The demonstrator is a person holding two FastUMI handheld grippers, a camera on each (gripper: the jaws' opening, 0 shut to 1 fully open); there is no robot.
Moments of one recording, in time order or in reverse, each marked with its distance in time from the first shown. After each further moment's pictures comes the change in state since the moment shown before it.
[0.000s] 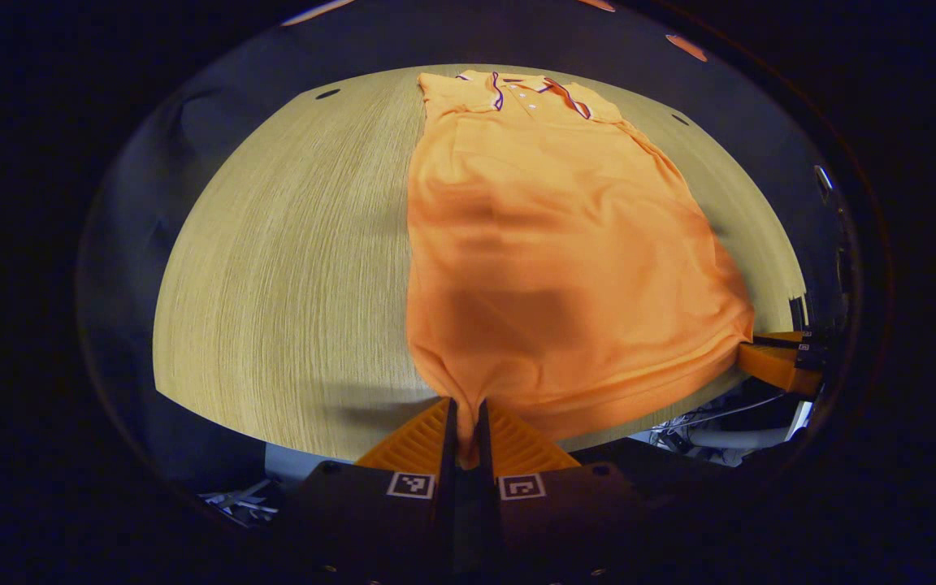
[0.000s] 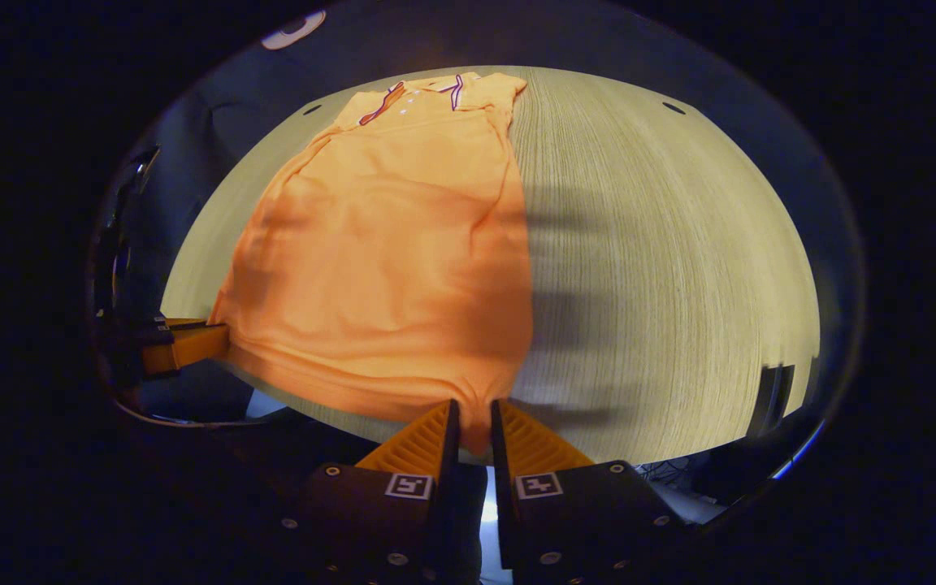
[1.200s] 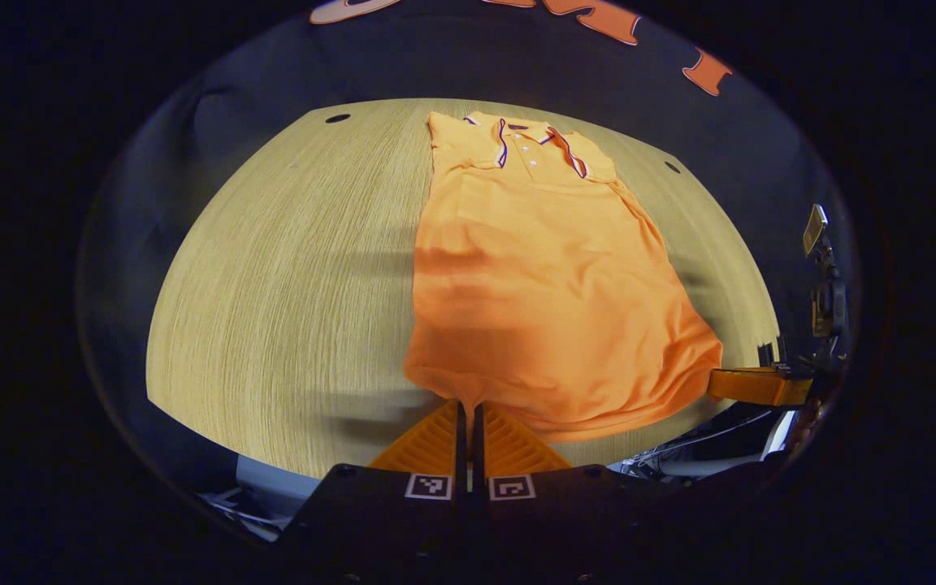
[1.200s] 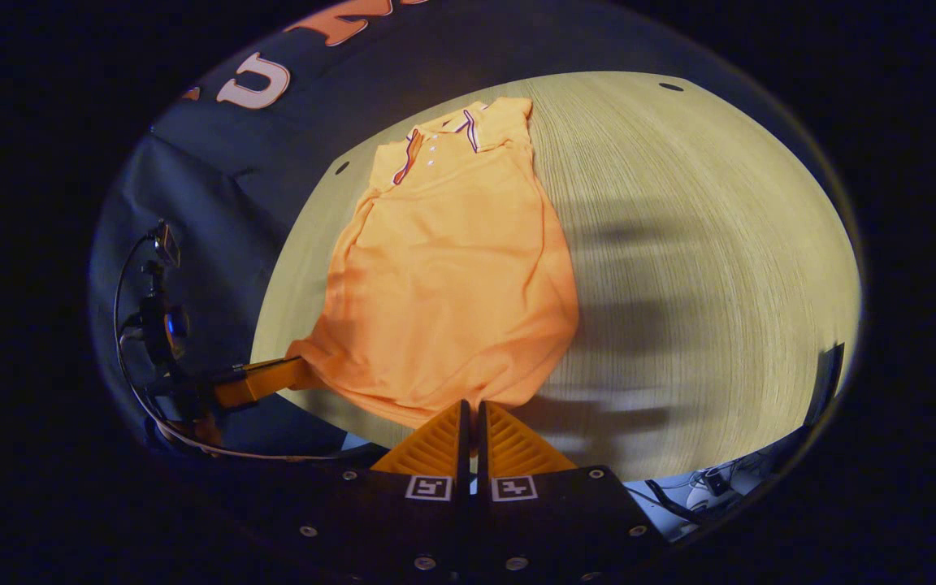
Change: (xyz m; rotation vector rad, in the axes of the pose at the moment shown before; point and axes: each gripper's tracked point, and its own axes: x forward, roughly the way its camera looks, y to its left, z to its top) left arm -0.019 -0.004 0.048 -0.048 -0.136 -0.075; right arm -0.020 0.043 0.043 0.162 -0.096 0.300
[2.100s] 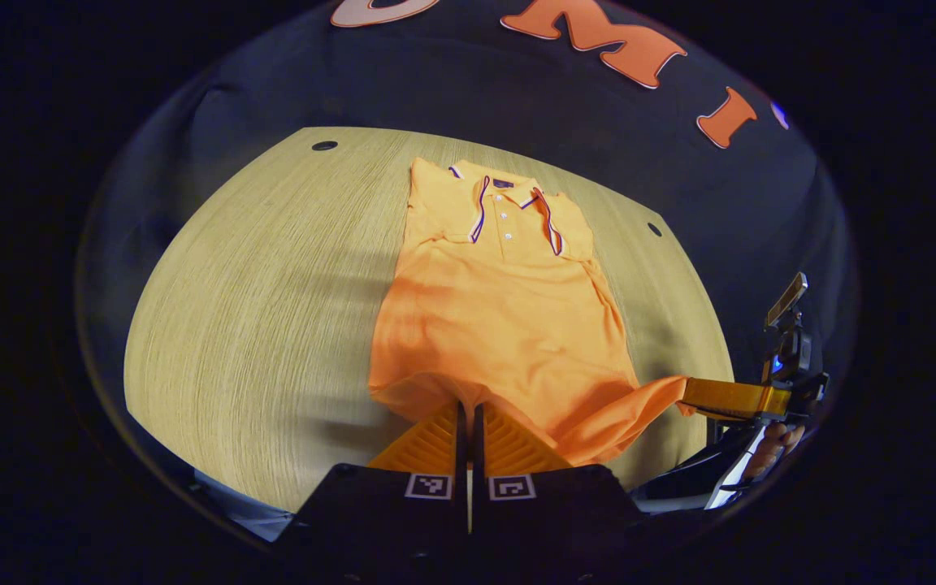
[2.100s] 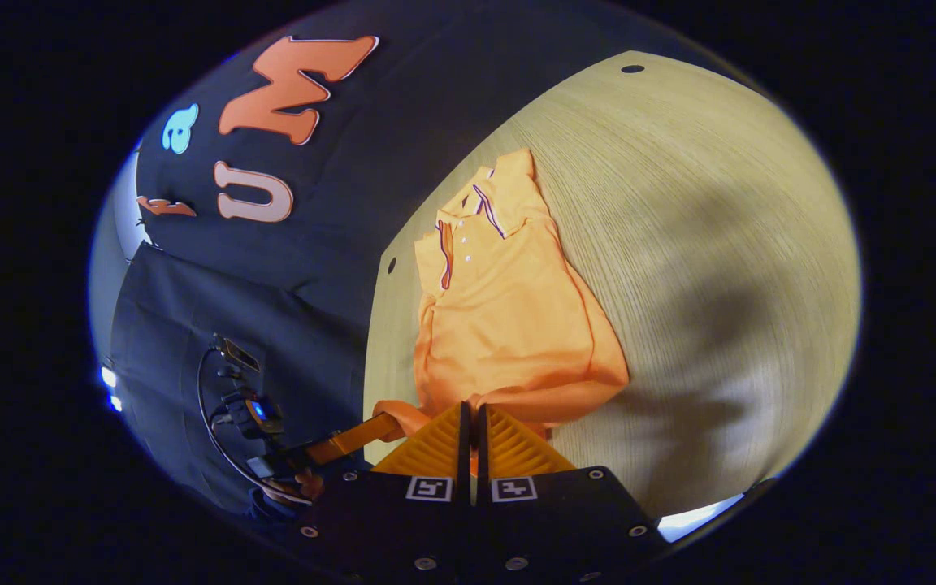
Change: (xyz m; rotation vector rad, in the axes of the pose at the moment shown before) left arm 0.000 -0.035 0.095 -0.116 -0.131 -0.115; right arm -0.020 0.024 0.105 0.295 -0.170 0.312
